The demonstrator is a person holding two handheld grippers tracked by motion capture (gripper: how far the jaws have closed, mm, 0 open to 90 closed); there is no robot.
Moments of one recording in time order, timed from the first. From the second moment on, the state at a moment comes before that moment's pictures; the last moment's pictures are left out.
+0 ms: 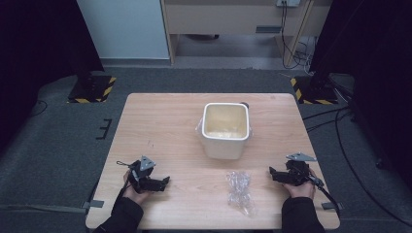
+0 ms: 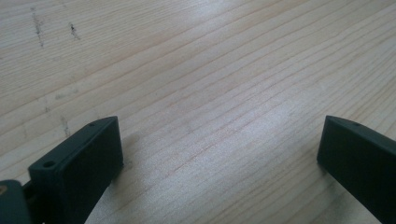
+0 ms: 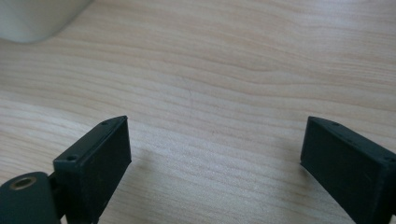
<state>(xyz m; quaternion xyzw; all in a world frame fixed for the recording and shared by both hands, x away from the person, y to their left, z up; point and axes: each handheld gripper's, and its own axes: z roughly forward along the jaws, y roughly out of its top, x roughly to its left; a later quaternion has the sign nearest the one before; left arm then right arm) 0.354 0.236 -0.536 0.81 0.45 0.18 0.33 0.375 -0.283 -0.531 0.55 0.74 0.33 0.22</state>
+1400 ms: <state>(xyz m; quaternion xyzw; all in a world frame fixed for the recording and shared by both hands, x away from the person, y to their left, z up) 0.355 0.236 -0.536 0.81 0.45 0.18 0.33 0.341 -0.279 -0.456 0.49 0.69 0.45 0.28</state>
